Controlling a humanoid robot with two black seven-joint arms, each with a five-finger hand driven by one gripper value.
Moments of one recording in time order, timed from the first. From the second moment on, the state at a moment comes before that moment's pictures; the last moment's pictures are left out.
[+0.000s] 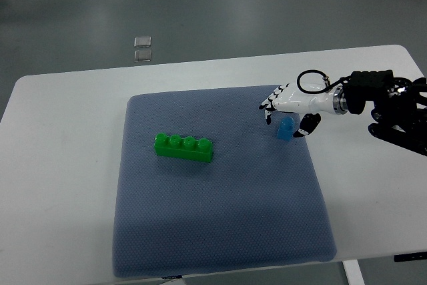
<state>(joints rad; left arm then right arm) 0.00 0.00 -0.10 -0.15 0.07 0.00 0.02 1.11 -0.48 -0.09 0.94 -1.68 -0.05 0.39</state>
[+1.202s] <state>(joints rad) 0.00 0.00 -0.10 -0.15 0.07 0.00 0.02 1.11 -0.48 -0.13 0.94 -1.69 -0.05 0.39</state>
